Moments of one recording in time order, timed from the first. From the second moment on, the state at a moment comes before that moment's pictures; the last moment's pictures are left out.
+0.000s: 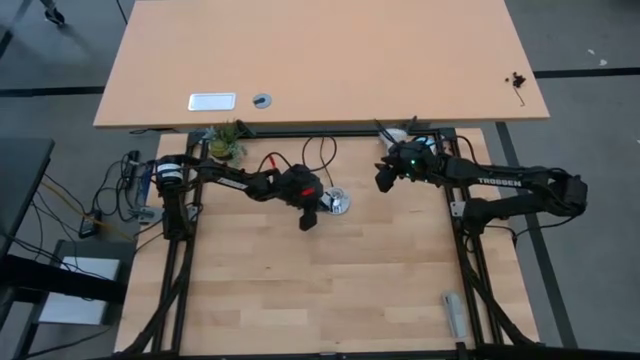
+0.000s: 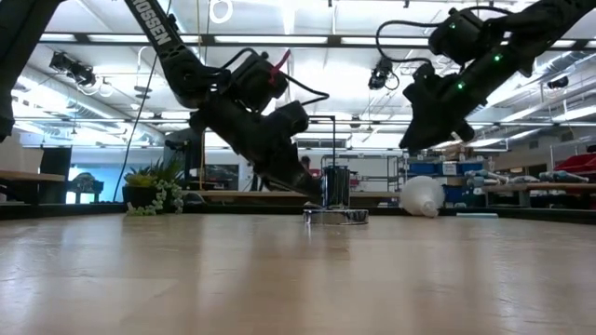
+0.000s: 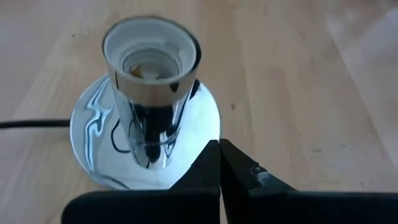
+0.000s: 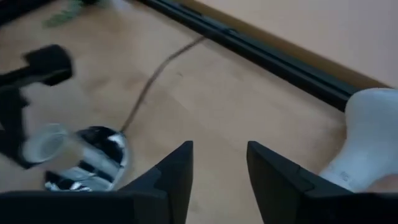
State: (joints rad) left arm 0.25 1.86 0.91 0.30 0.30 -0.01; right arm -0.47 1.09 0.56 -0.12 0.21 0.30
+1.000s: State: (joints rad) left arm 0.25 1.86 0.91 0.41 0.35 -0.11; right arm -0.66 1.59 0.57 0.00 0.42 0.72
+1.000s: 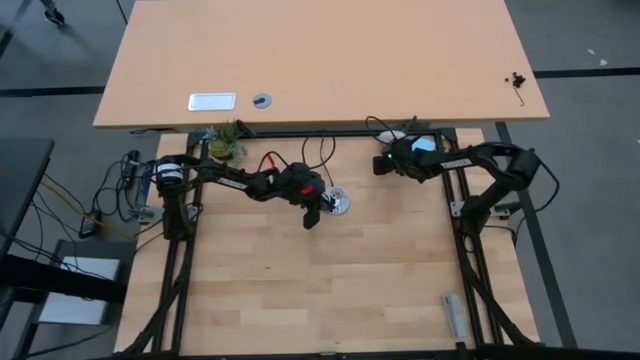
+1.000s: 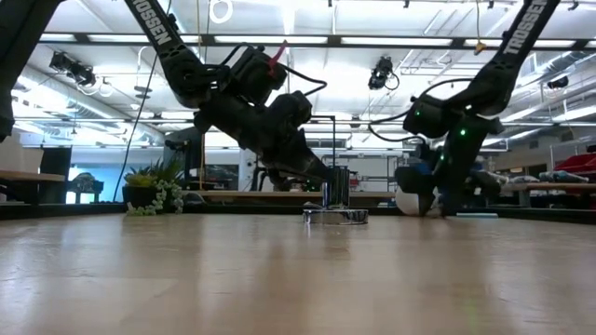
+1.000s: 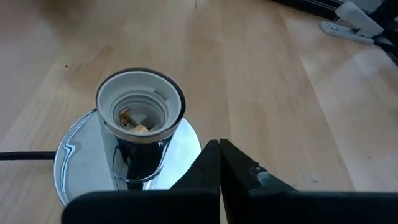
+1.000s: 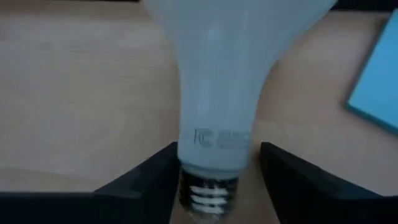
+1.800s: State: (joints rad) left arm 0.33 1.80 0.91 0.53 0.44 -0.12; right arm -0.53 1.43 0.57 0.23 0.18 0.49
